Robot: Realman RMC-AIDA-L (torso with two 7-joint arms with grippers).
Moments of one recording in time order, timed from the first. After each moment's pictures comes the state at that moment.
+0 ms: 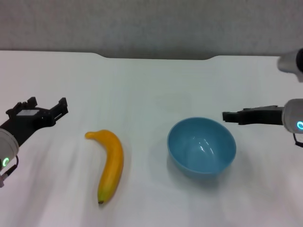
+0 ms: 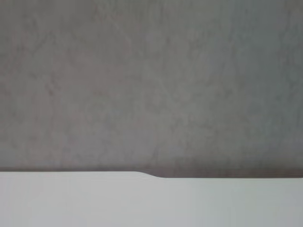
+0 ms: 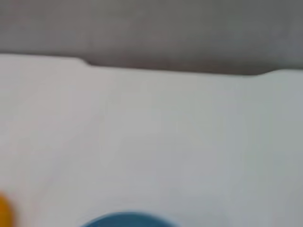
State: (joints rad) left arm -0.05 -1.97 -1.30 -1.23 0.46 -0.11 2.17; right arm 0.42 1.93 1.49 1.20 -2.30 0.72 -0.27
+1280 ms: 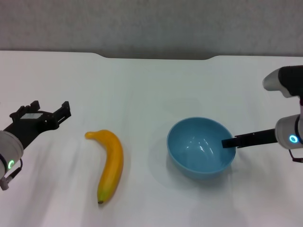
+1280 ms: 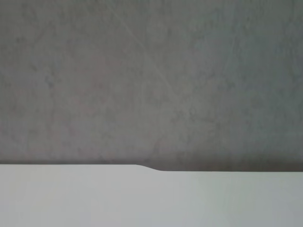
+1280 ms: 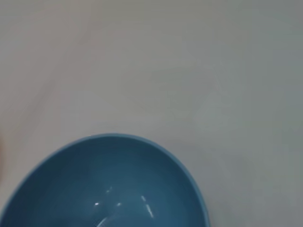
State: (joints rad) left arm -0.05 -2.00 -1.31 -1.21 0.46 -0.09 2.20; right arm 0.58 2.01 1.70 0.89 -2.35 0.88 -0.46
